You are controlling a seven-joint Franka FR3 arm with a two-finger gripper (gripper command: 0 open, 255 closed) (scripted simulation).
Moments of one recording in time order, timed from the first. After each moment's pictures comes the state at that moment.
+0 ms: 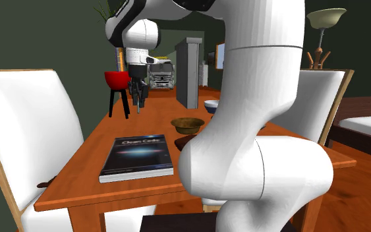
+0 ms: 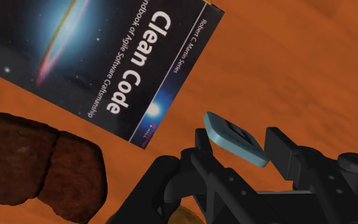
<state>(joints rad) -0.06 0.05 0.58 -1.82 0.02 1.88 1.39</state>
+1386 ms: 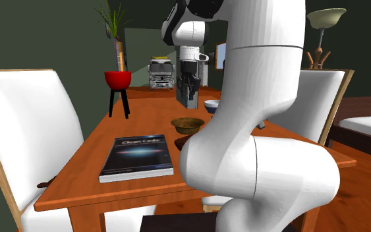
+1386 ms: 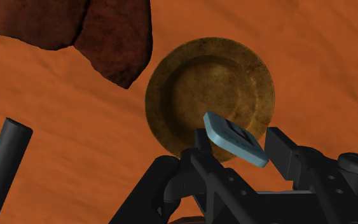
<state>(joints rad) -0.27 0.07 0.38 -1.75 0.02 1.81 0.99</state>
